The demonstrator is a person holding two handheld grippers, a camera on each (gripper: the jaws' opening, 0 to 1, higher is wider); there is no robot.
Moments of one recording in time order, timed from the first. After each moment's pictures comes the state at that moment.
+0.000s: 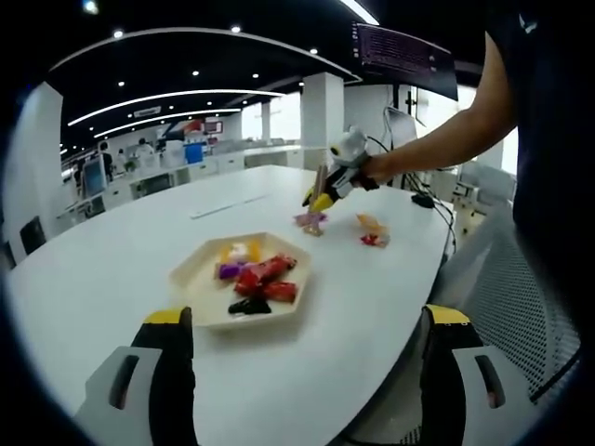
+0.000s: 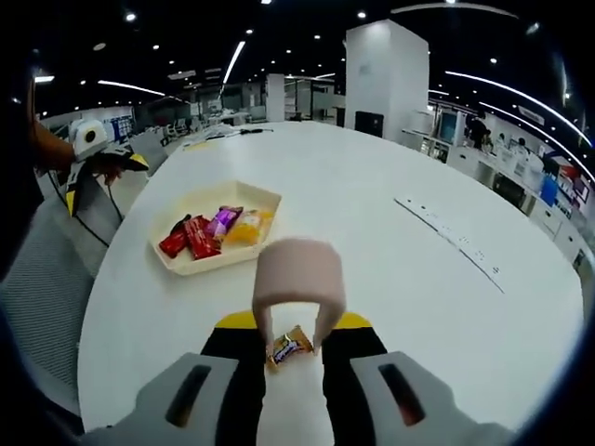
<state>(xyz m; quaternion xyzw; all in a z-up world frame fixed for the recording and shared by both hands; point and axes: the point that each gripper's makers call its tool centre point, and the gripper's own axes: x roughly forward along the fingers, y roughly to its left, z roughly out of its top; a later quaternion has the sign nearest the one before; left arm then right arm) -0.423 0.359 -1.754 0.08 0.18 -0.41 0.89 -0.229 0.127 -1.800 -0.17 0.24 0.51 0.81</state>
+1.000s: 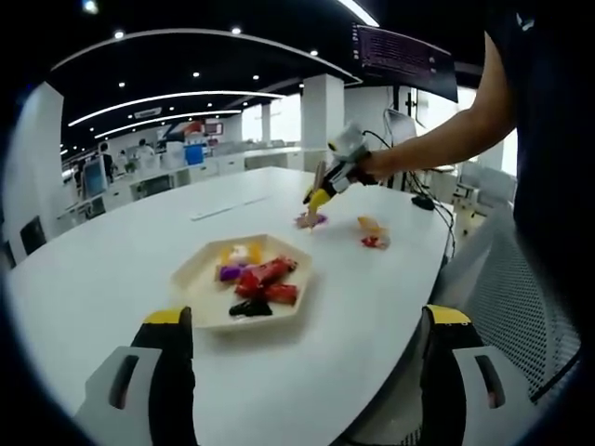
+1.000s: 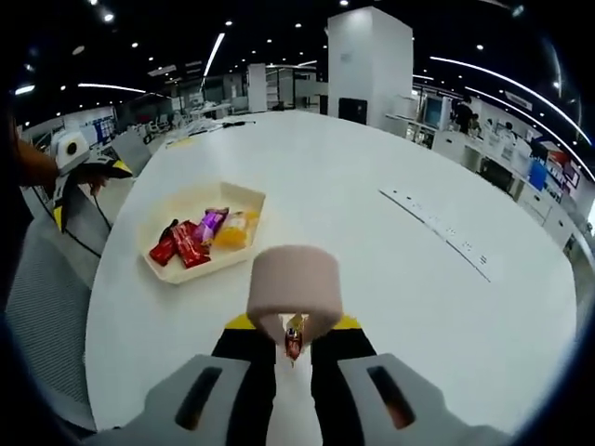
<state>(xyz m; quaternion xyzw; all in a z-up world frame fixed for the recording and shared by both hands) -0.422 0.359 -1.752 0.08 0.18 -0.41 0.89 -0.220 0.121 -1.782 -0.17 0.27 0.48 0.82</state>
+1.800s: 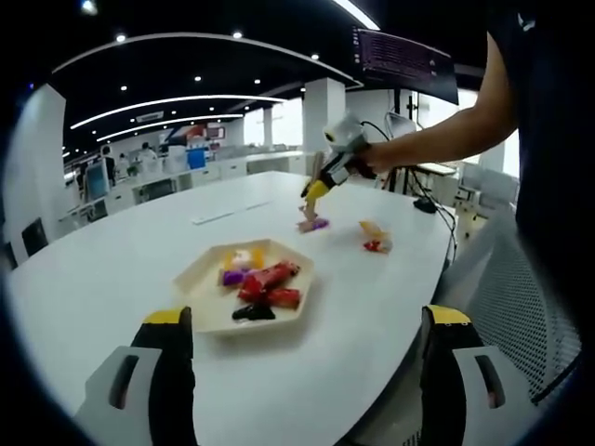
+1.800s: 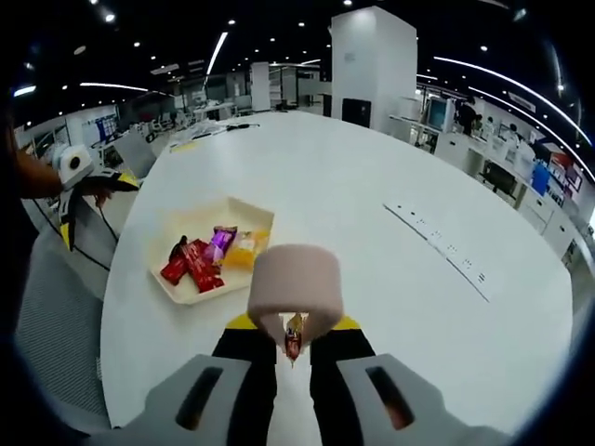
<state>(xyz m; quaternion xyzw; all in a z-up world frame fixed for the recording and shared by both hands) -0.420 0.360 -1.749 0.08 0.17 -0.40 0.90 -0.221 0.143 -1.751 -0.18 0.27 0.48 0.81</state>
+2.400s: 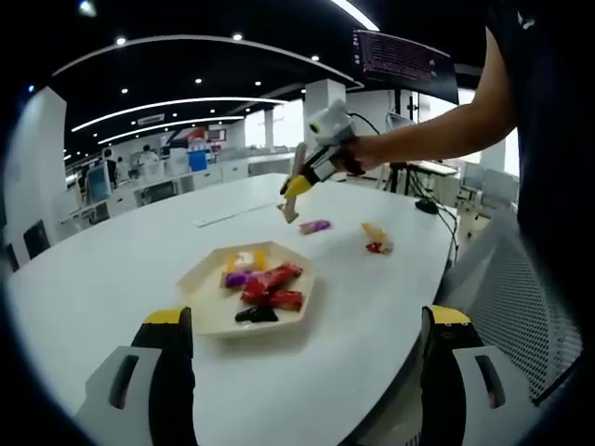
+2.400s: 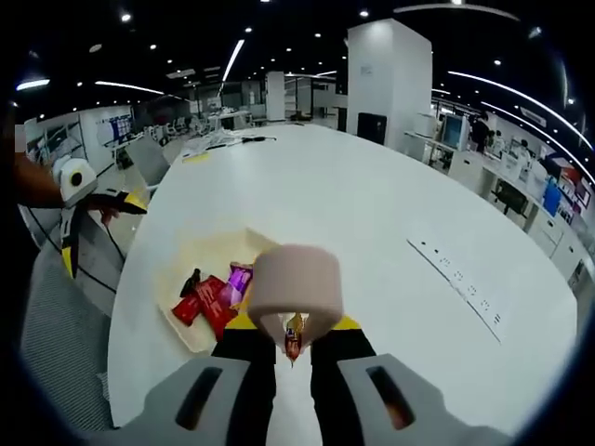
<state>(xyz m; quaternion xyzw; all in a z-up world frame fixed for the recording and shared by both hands) -0.419 0.362 -1.746 0.08 0.16 -0.40 0.90 -0.221 0.207 -1.733 -0.18 0.24 0.52 0.80</state>
